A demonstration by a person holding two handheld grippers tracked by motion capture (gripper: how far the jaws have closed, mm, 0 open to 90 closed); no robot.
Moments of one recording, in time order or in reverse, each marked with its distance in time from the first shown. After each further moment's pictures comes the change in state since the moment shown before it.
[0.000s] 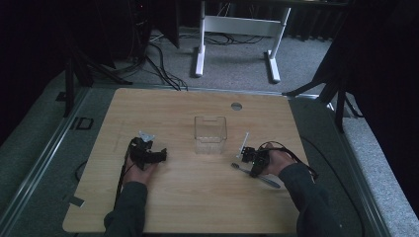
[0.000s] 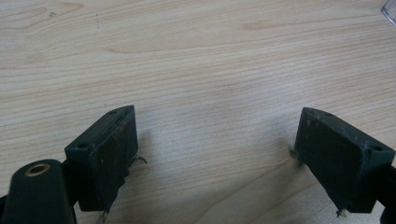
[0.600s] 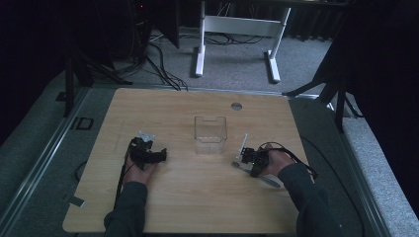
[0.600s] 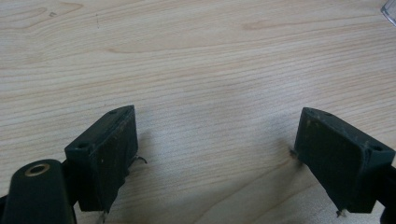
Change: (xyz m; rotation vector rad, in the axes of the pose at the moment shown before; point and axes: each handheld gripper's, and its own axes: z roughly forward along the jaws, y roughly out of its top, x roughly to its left) left arm 0.000 0.000 0.000 0.000 0.000 0.000; right arm 0.000 0.001 0.004 0.017 -0.015 -0.003
